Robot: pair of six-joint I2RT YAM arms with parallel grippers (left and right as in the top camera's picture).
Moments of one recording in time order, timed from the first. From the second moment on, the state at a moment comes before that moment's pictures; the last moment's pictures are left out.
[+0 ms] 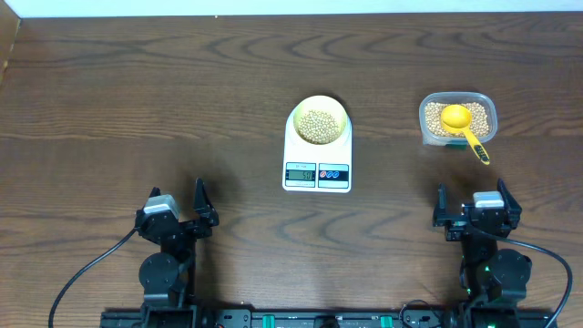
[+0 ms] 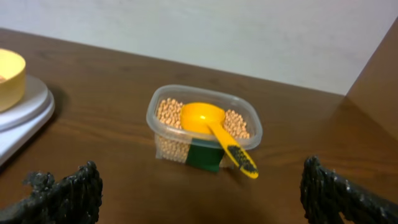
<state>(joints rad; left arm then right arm) 0.00 0.01 0.02 -0.11 -0.11 -0.19 -0.04 0.06 0.01 -0.07 0.00 -0.19</state>
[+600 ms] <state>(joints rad) 0.00 0.01 0.02 -0.11 -0.11 -0.19 -0.04 0.01 0.01 -0.07 0.00 -0.19</state>
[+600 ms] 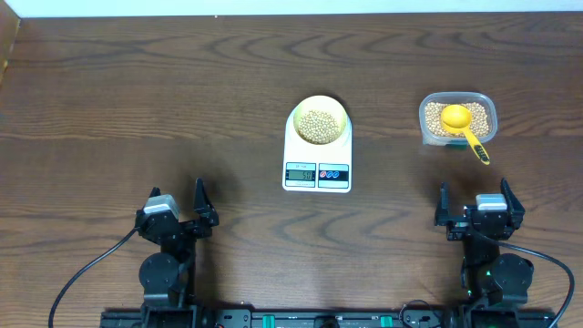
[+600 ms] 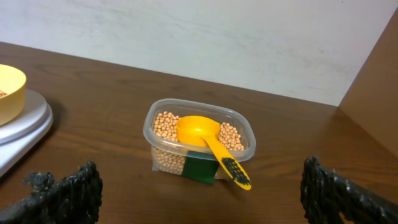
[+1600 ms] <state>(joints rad) 0.00 0.01 0.02 -0.11 -0.11 -0.19 -0.05 0.01 0.01 -0.07 0.01 -0.19</state>
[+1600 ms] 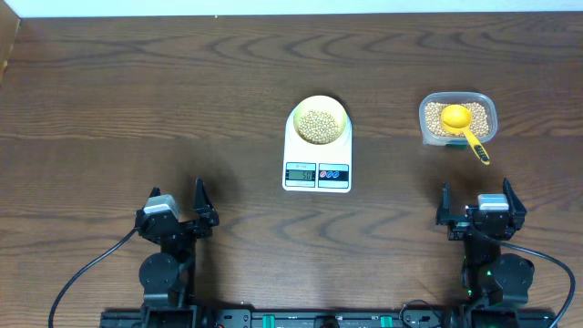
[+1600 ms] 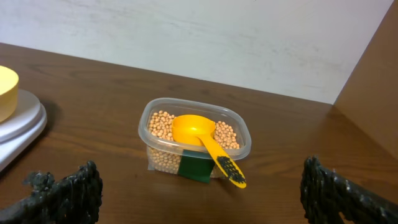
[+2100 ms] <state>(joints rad) 0.00 0.01 0.02 -0.11 -0.11 -0.19 -0.04 0.01 0.01 -0.07 0.01 -0.18</state>
